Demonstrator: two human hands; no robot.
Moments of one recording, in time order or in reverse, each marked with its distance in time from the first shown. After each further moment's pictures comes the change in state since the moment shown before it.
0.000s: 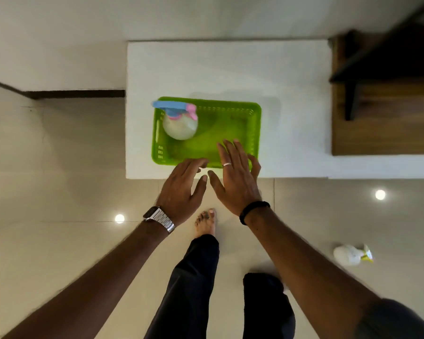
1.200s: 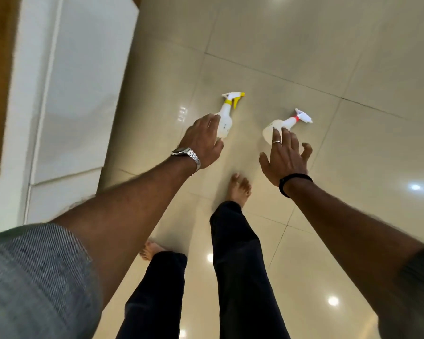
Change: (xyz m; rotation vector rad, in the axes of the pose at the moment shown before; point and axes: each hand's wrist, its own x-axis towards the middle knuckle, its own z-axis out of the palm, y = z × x) left_hand -0.146 0.393 0.600 0.726 -1.029 0.893; right_hand -0.580 0.488 0.110 0.355 0.115 1.358
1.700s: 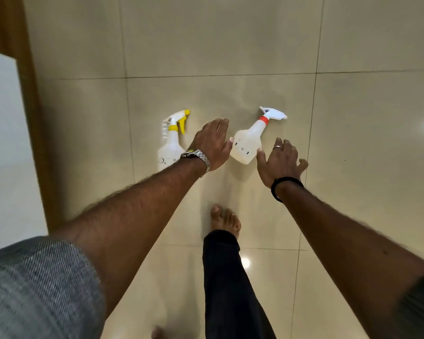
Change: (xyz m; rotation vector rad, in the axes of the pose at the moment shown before) left_hand 0.231 0.075 0.159 0.133 -0.212 0.191; right_hand 0.156 0.120 0.139 0.403 -0.086 0.471
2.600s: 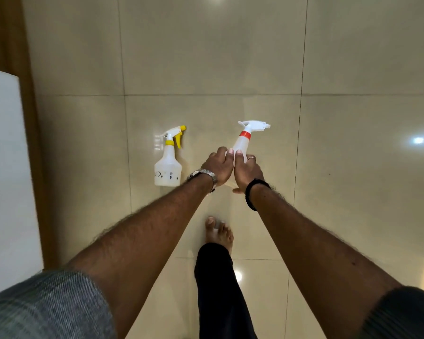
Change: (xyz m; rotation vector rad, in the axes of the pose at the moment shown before) left_hand -0.004 0.029 0.009 -0.573 -0.160 -0.341; right_hand -0.022 -0.067 -0.023 0.850 -0.254 0.267
